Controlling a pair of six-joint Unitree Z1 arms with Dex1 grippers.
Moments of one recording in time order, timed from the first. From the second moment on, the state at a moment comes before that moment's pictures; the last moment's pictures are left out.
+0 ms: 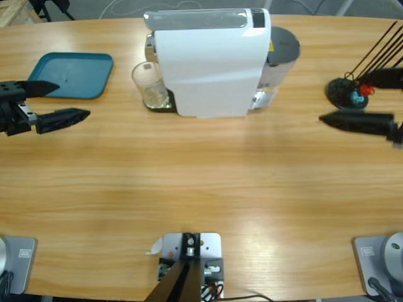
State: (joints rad) arm 0 -0.65 1.18 -0.51 -0.07 -0.11 0.09; arm 1 0.68 1.07 -0.78 0.41 0.01 -0.02
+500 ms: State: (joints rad) arm 0 -0.65 1.22 -0.51 -0.09 -0.11 0.10; arm 1 0.68 0.99 -0.70 0.32 0.01 0.00
